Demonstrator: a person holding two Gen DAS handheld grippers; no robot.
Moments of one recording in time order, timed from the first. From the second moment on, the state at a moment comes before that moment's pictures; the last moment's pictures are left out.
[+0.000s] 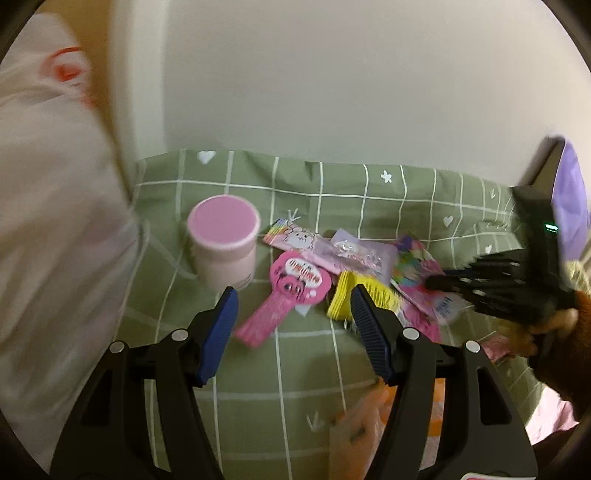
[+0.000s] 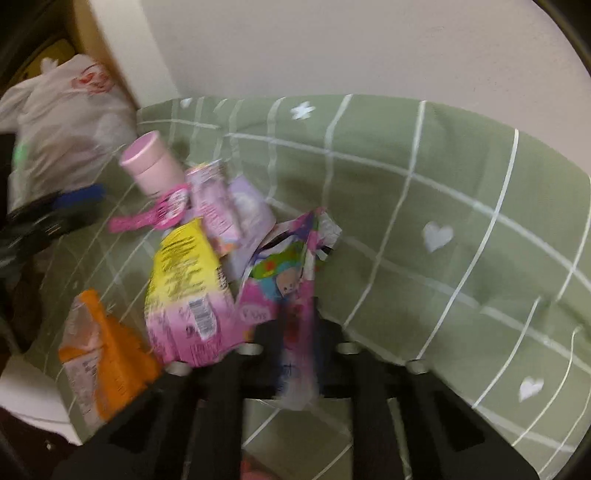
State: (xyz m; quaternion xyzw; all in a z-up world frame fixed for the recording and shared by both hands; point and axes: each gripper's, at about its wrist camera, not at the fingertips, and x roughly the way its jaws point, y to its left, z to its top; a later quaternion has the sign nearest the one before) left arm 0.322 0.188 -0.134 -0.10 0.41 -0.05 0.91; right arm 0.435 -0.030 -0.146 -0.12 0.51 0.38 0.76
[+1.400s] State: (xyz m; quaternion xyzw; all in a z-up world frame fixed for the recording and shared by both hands) left arm 0.335 0.088 -0.010 -0.07 0.32 -0.17 0.93; right arm 0.297 -0.167 -0.008 -0.02 0.40 0.22 0.89
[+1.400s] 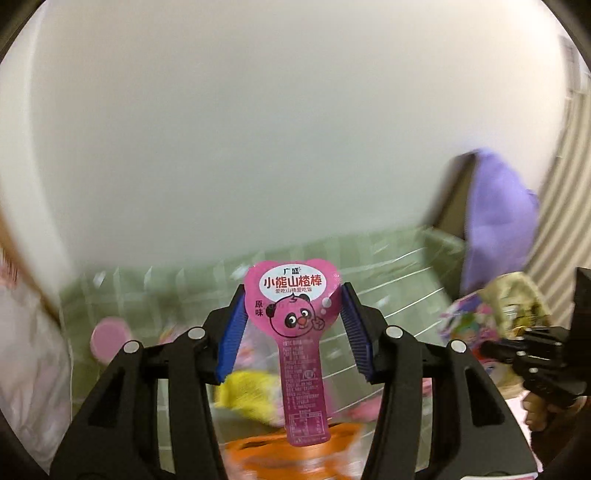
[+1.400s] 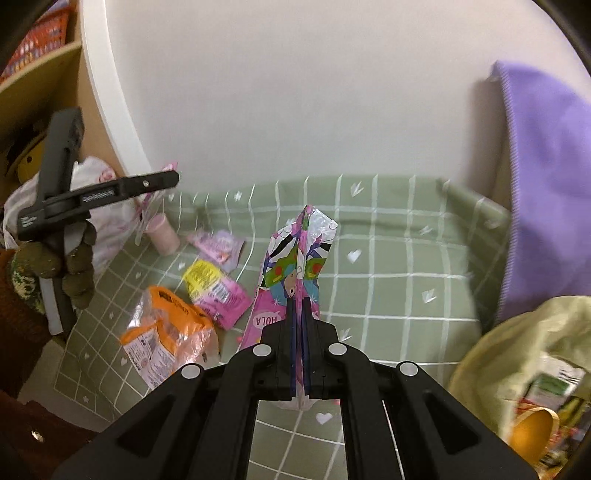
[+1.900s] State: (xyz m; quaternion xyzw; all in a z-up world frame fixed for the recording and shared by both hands) left arm 0.292 -0.056 0.089 -0.03 0.21 -0.39 0.90; right arm 0.216 -0.281 0.086 0.01 0.28 0.04 0.96
